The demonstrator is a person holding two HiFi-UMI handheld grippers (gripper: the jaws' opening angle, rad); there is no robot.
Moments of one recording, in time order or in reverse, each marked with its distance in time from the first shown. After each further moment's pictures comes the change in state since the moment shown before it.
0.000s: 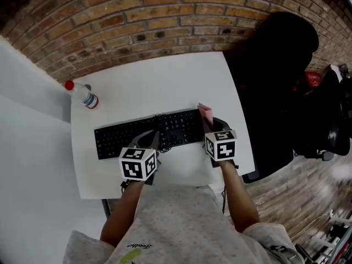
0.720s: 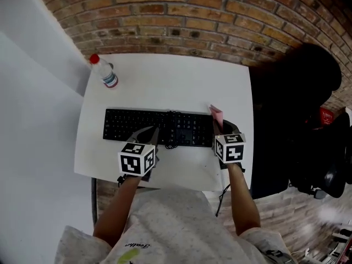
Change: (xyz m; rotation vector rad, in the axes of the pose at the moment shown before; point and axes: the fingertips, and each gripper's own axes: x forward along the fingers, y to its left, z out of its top) left arm -0.030 0.028 -0.007 -0.106 -0.054 0.170; right arm 0.019 0.003 0.015 -0.182 0.043 0.123
